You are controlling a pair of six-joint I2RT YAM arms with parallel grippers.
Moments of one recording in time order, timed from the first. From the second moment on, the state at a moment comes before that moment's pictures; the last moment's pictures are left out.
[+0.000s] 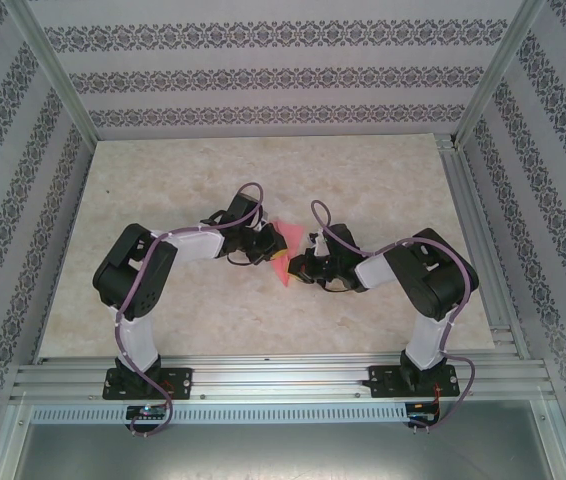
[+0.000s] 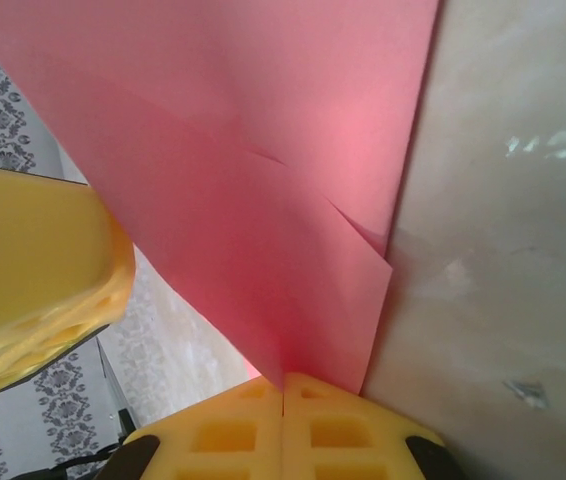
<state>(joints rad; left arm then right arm) -0.55 1.88 1.07 -0.07 0.55 -1.09 0.52 1.84 0.62 0.49 -0.64 0.98</state>
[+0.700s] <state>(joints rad) -0.56 1.88 1.09 -0.10 0.53 -1.05 0.51 1.77 0.68 0.24 -0.58 0.89</state>
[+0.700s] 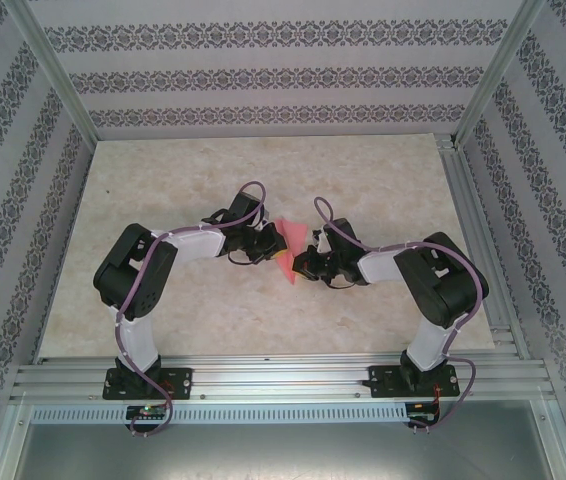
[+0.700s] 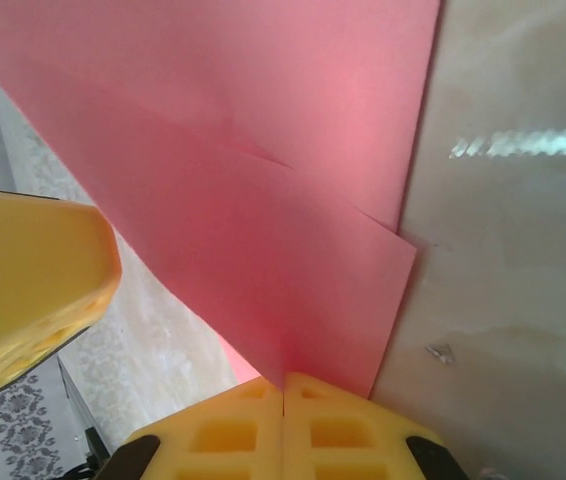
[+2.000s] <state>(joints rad) -0.56 1.97 1.15 -0.06 0.58 -1.05 0.52 1.70 0.83 -0.07 -0.44 0.76</state>
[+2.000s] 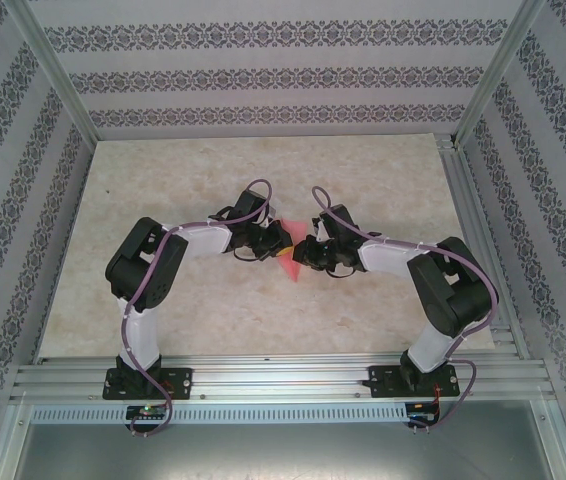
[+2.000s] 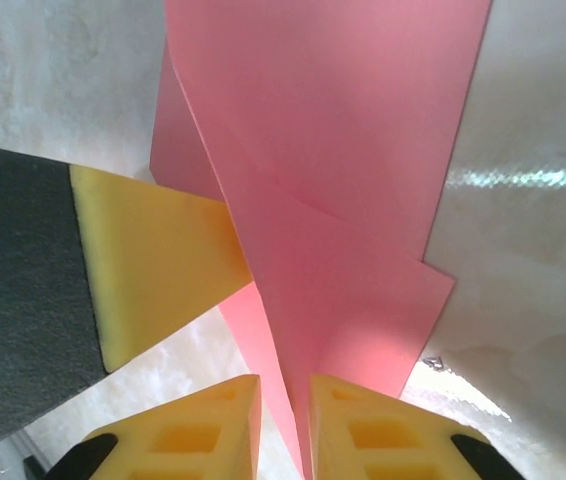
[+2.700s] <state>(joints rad) -0.56 1.97 1.17 -0.07 0.59 -1.05 0.53 1.72 0.87 -0.14 -0.42 0.71</state>
